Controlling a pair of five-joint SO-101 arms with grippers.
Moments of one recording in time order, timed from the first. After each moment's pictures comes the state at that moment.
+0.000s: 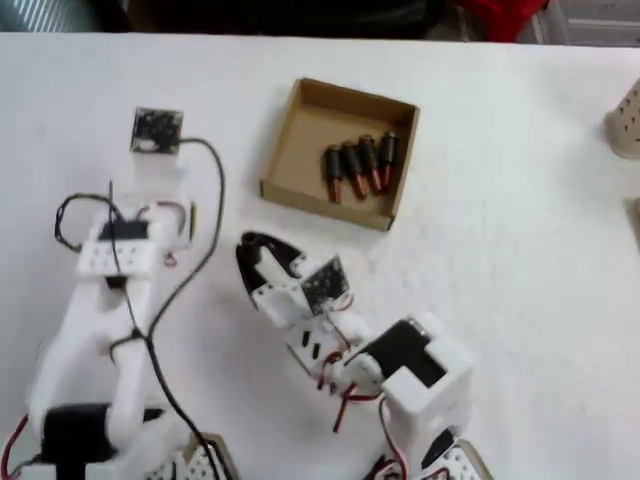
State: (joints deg) left arm -9.2 -16.7 44.9 34.9 -1.7; right arm -43.1 17.1 74.4 -78.4 -1.7
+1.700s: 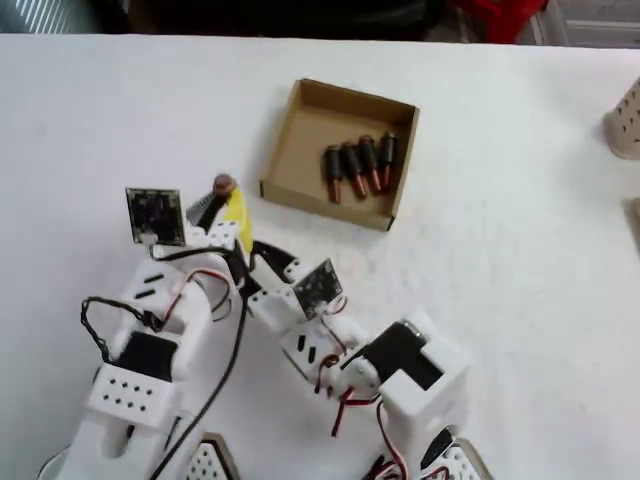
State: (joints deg) left arm 8.7 -65.7 77.3 15.3 18.2; right arm -44.8 17.3 74.5 -77.2 -1.8
